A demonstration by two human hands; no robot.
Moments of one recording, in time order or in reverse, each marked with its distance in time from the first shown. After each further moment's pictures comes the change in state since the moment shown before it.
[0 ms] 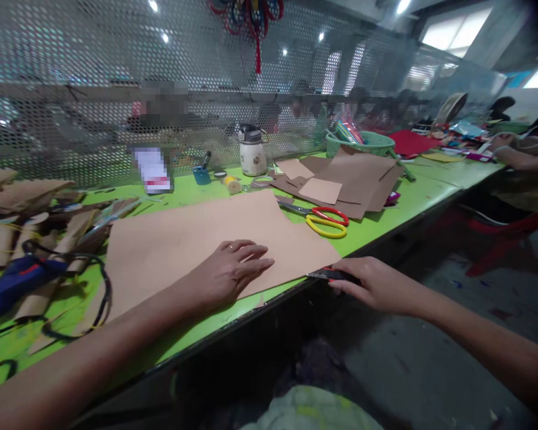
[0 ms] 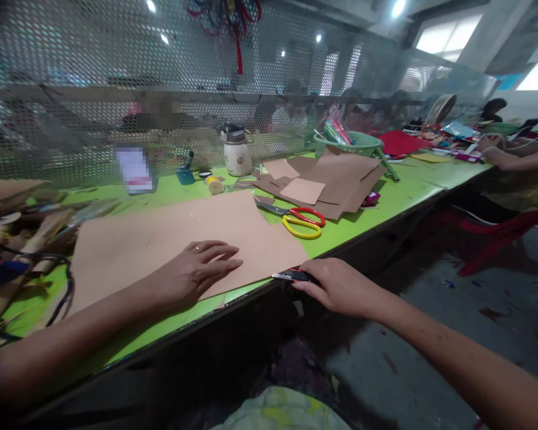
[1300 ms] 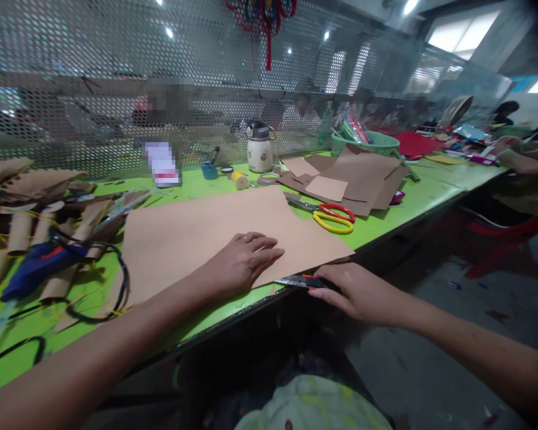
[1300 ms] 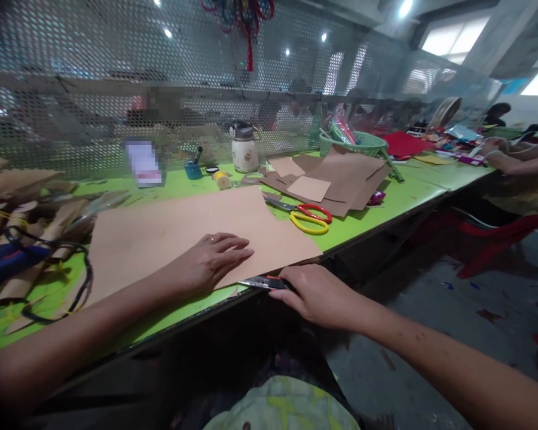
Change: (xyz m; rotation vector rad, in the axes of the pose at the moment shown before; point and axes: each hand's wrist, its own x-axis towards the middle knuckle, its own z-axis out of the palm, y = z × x) left_hand 0.003 0.005 0.002 0.034 0.078 0.033; right_hand 0.018 -0.058 0.013 0.039 -0.098 0.032
